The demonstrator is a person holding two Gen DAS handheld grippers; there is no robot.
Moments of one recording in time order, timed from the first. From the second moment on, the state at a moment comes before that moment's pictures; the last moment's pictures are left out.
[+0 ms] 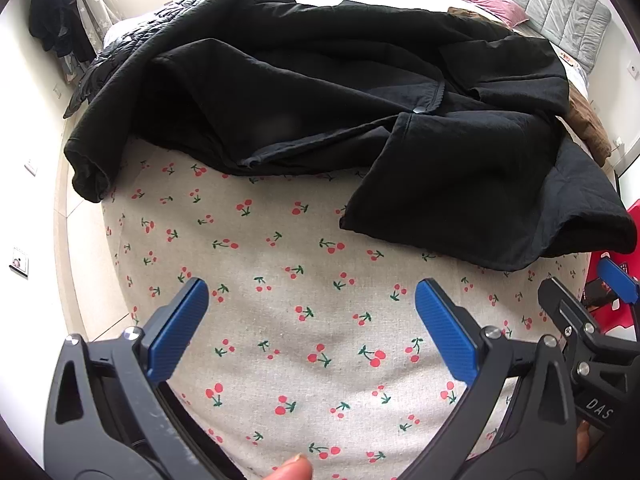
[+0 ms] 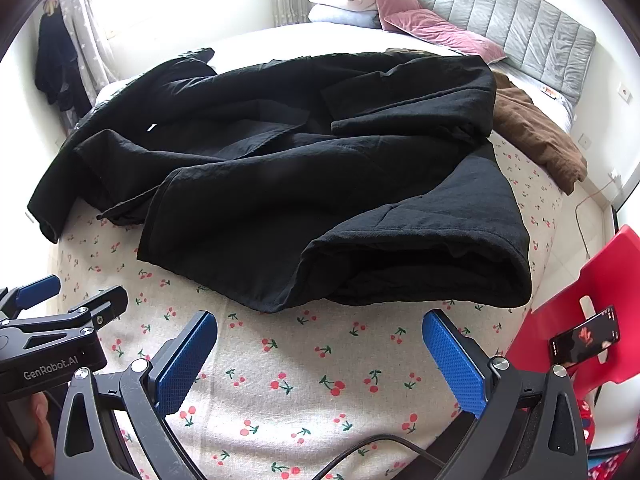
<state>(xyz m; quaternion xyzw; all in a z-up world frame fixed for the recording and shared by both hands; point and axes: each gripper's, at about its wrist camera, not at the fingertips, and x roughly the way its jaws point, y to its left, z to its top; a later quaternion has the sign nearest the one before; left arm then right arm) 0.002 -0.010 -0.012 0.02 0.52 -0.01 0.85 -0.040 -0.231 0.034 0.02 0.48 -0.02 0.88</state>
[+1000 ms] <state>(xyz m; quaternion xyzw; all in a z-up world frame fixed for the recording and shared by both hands) 0.002 -0.005 -0.012 0.02 0.53 -0.01 0.85 -0.039 -0.227 0.034 0.02 0.48 -0.02 0.88</state>
